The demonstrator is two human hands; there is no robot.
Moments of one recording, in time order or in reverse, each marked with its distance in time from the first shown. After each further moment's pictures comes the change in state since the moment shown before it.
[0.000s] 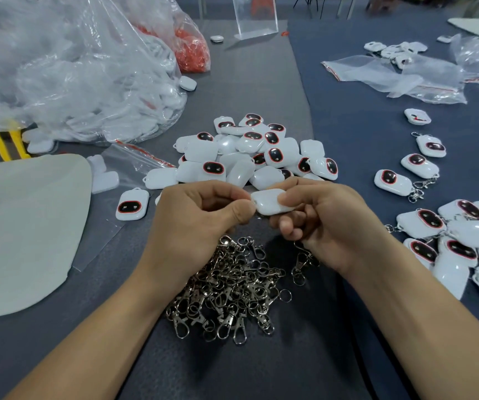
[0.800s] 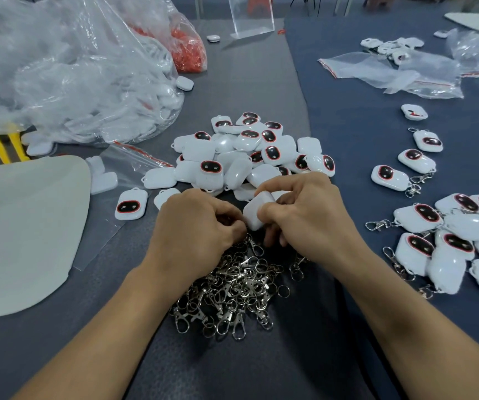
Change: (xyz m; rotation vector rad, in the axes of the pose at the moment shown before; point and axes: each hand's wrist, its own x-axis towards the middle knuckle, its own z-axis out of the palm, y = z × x) left_hand 0.004 -0.011 -0.004 0.802 -0.013 0.108; right_hand -0.002 0.012 0.005 -0.747 0.099 -0.322
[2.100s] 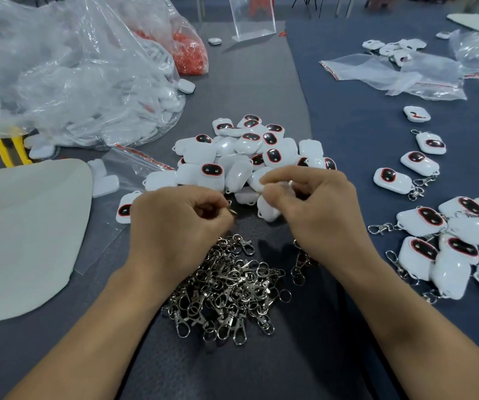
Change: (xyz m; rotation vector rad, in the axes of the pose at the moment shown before) left_hand -0.004 0.004 -0.015 -0.032 0.268 0.091; right_hand 0.002 0.007 -0.003 -0.013 0.254 -0.202
